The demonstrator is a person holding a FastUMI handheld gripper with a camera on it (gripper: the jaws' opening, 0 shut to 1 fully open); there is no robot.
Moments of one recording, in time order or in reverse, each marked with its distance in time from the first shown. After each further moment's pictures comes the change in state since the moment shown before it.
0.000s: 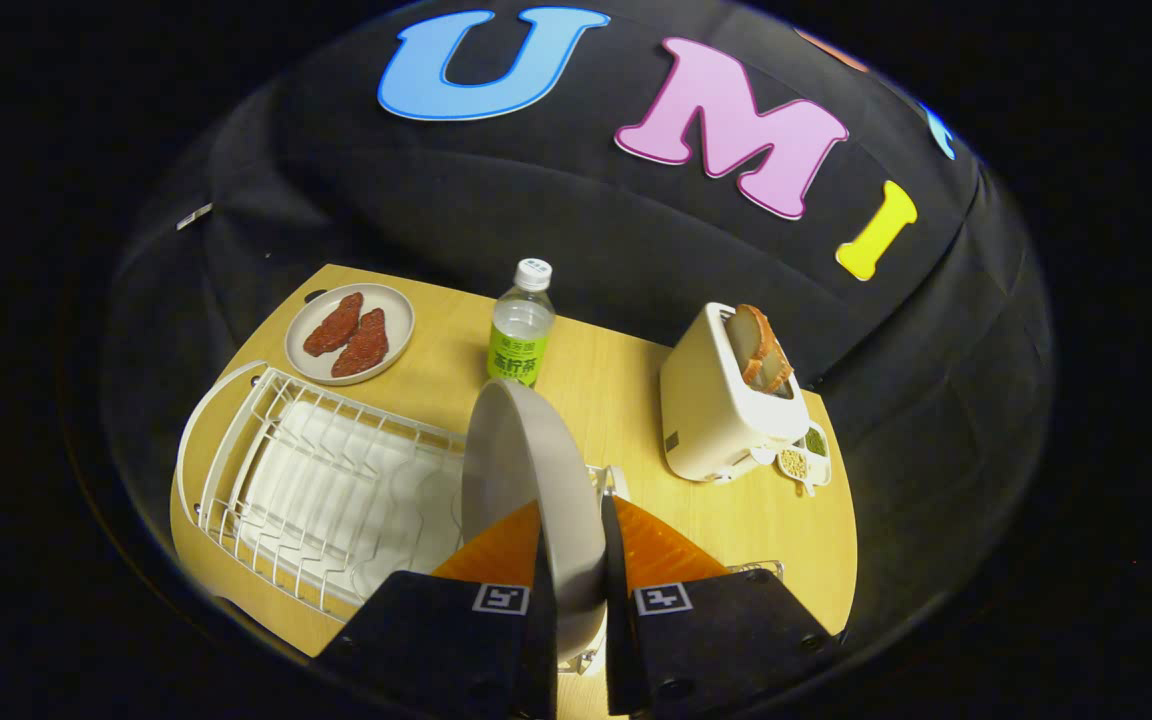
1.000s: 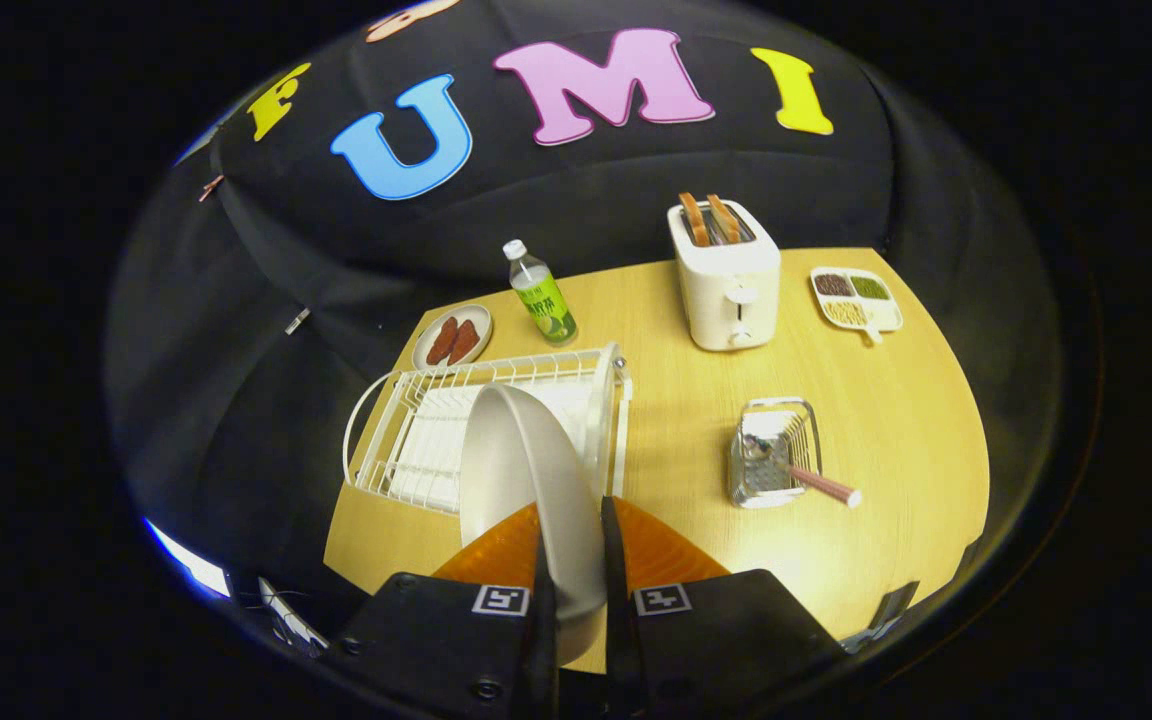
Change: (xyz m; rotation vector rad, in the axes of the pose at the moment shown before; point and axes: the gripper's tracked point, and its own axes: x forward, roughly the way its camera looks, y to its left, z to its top) arm -0.125 -0.081 -0.146 0.394 0.069 0.454
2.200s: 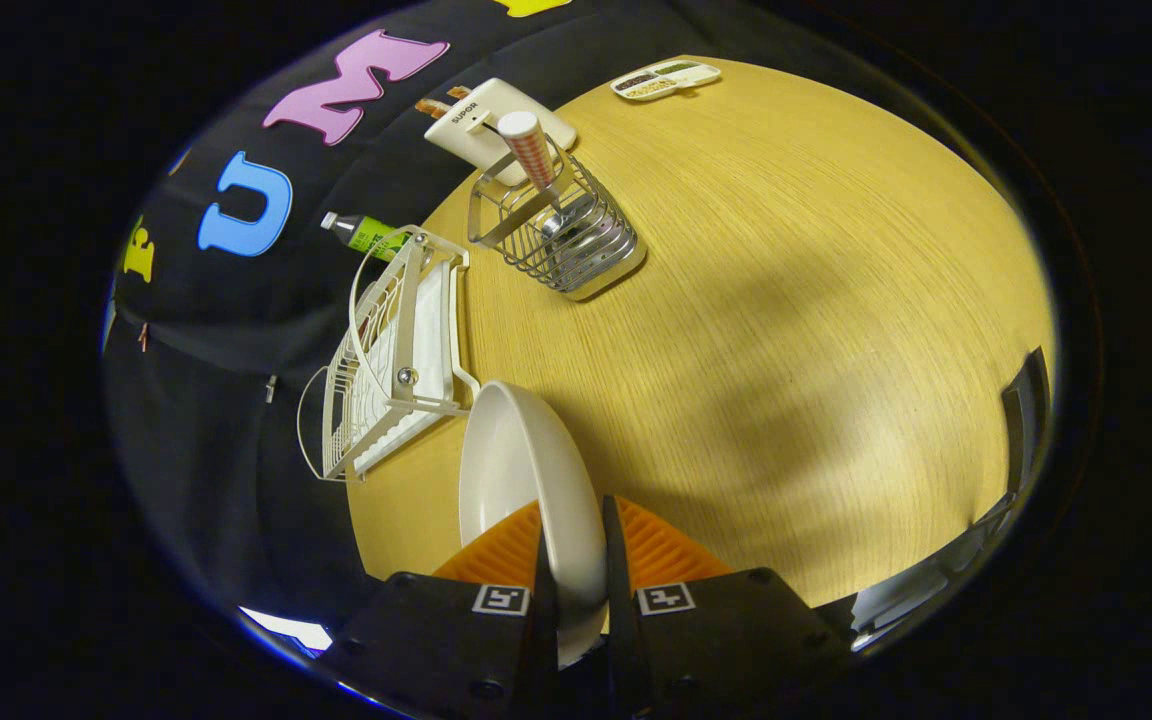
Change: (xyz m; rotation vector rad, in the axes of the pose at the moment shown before) arm 0.052 -0.124 -0.164 0.473 0.151 0.070
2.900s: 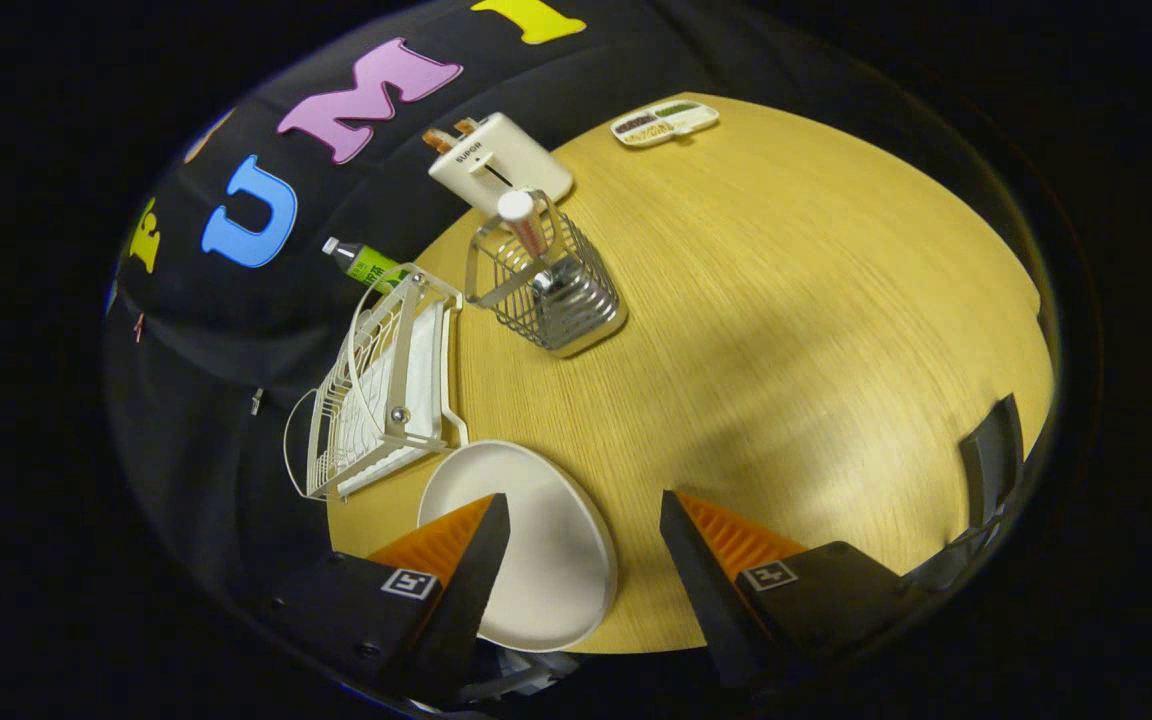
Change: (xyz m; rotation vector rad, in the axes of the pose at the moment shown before) arm -0.025 -0.007 0.043 -0.103 -0.167 -0.062
